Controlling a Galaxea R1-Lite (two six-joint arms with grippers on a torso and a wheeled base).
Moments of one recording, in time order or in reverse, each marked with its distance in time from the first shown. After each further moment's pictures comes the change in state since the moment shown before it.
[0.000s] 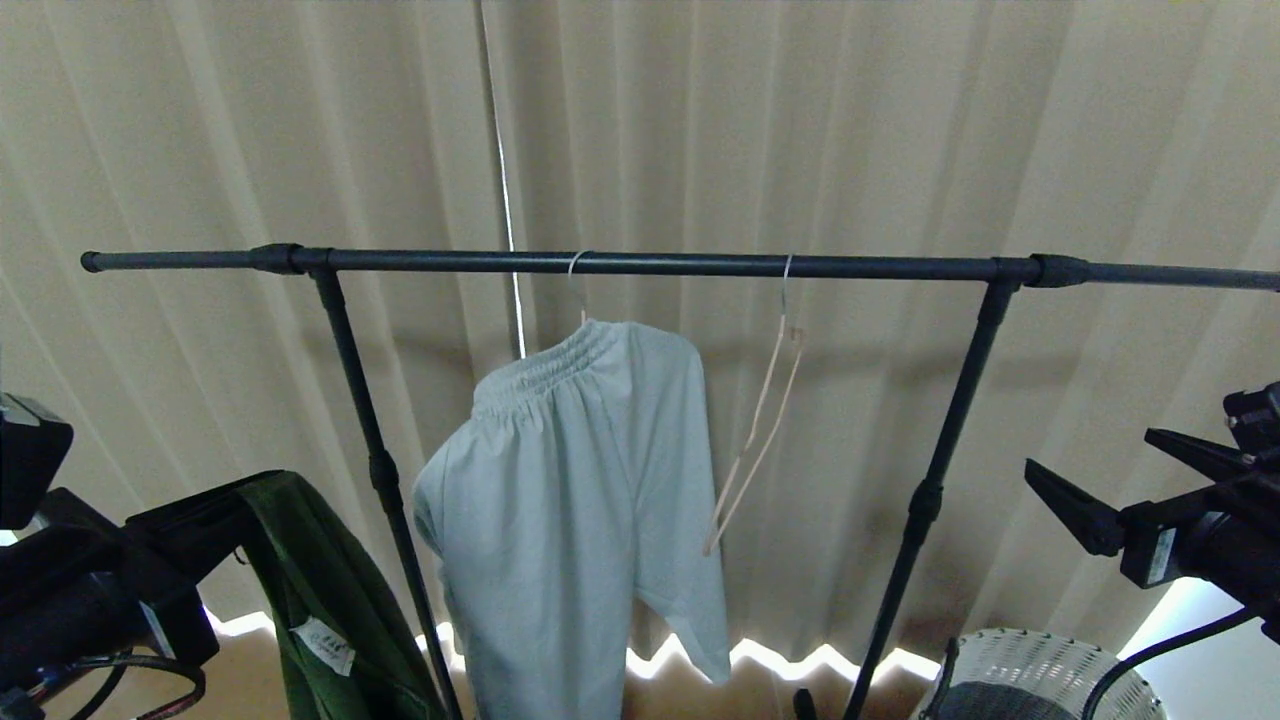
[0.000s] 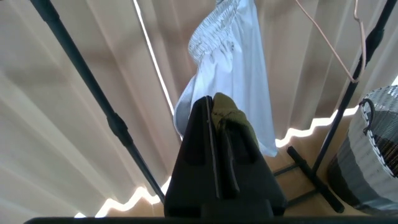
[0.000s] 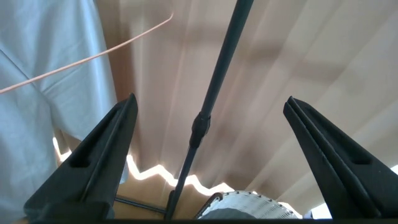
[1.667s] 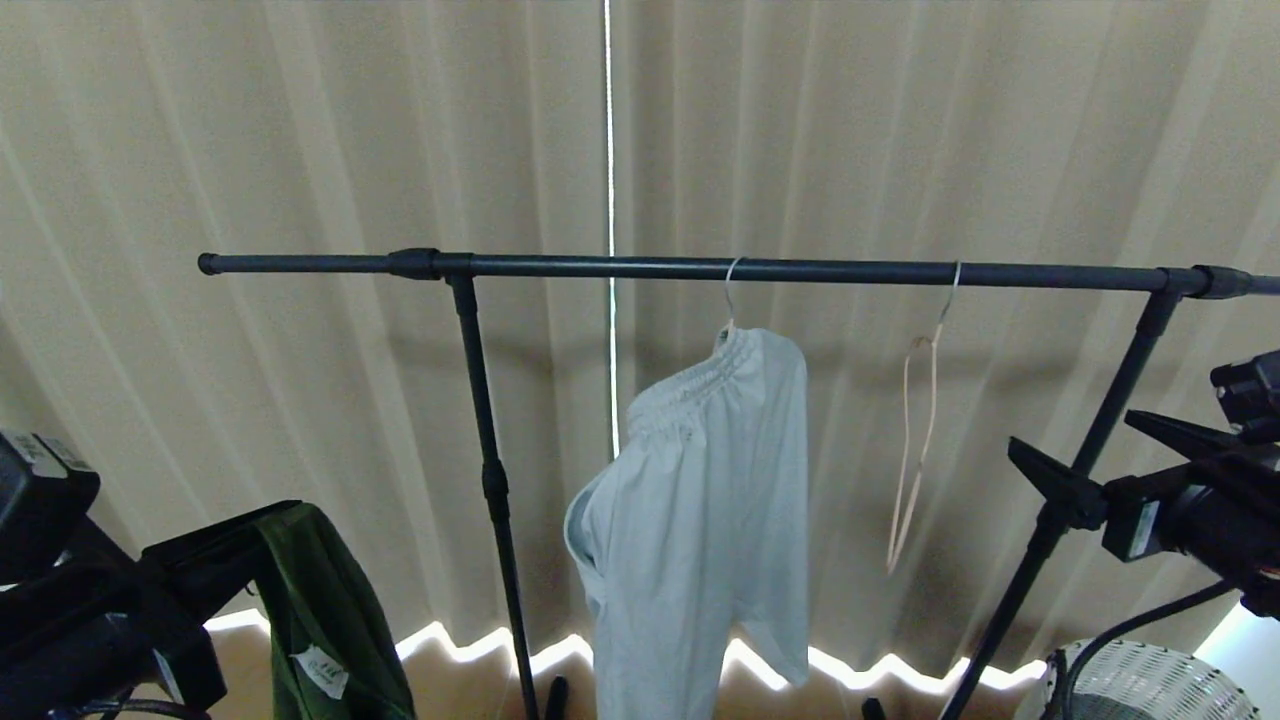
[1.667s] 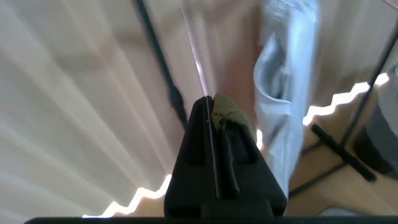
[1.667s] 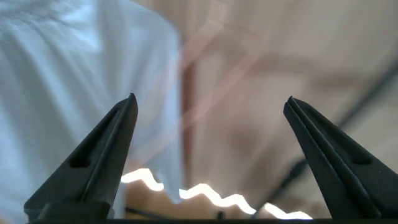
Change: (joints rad) left arm -0.048 -0.014 0.042 0.002 -0.001 0.067; right arm 0.029 0.046 -0.066 0.003 0.009 0.050
